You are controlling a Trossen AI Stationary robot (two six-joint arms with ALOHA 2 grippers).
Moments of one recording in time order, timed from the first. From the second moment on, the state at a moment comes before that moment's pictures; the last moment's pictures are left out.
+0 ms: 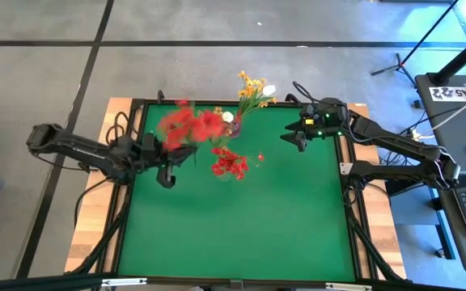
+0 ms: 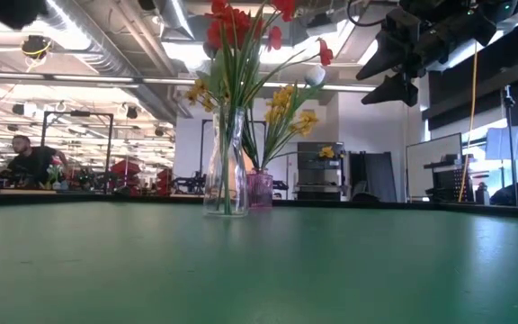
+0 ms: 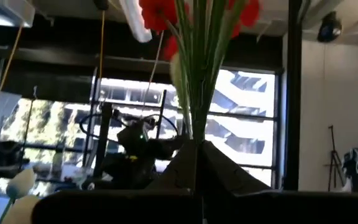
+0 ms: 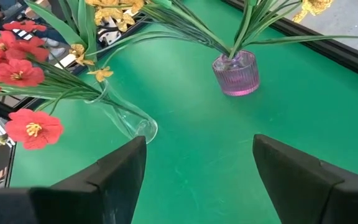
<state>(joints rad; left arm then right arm) -0.12 0.96 0.44 1.00 -0.20 -0.01 -0.54 0.96 0.78 -0.36 -0.33 0.29</state>
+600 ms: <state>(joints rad) -0.01 1.23 0.36 1.36 -0.11 -0.10 -0.45 0.96 0.78 -0.35 -0.23 0.27</state>
